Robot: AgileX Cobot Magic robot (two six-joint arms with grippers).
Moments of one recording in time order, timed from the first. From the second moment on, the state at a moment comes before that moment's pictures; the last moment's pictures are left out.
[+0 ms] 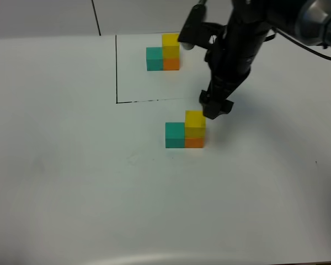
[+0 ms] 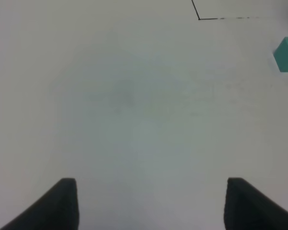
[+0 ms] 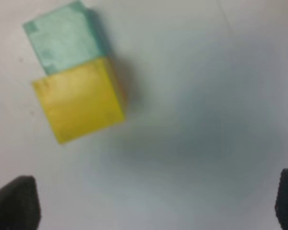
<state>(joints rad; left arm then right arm) -0.04 0.05 -0.51 -0.07 1.07 0.00 0.48 2.01 -1.72 0.07 1.10 -0.67</state>
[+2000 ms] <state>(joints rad) -0.04 0.05 -0.51 -0.07 1.07 0.00 -0.03 0.50 -0.70 -0.01 0.71 -0.08</state>
